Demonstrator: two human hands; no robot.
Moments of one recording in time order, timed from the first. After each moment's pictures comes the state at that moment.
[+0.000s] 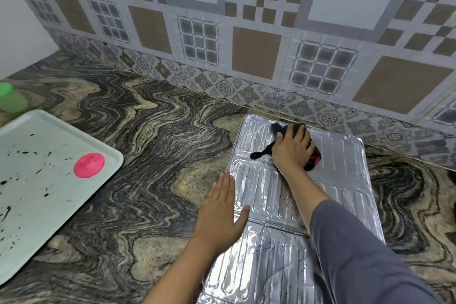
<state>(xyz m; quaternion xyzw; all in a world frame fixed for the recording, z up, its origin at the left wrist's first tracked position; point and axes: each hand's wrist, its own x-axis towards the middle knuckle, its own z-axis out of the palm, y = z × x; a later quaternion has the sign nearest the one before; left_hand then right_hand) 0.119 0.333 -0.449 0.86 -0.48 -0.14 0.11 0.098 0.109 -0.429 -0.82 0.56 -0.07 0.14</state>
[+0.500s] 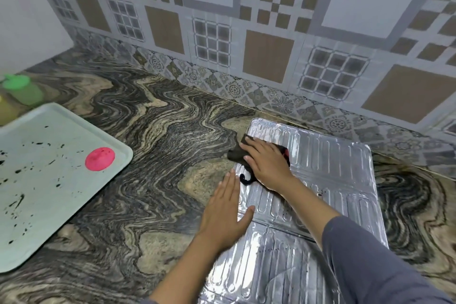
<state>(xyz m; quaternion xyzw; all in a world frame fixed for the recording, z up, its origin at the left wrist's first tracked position) 0.119 0.333 -0.446 0.86 -0.47 -0.14 0.15 0.102 0.147 -0.437 -0.98 0.17 -0.04 0.11</state>
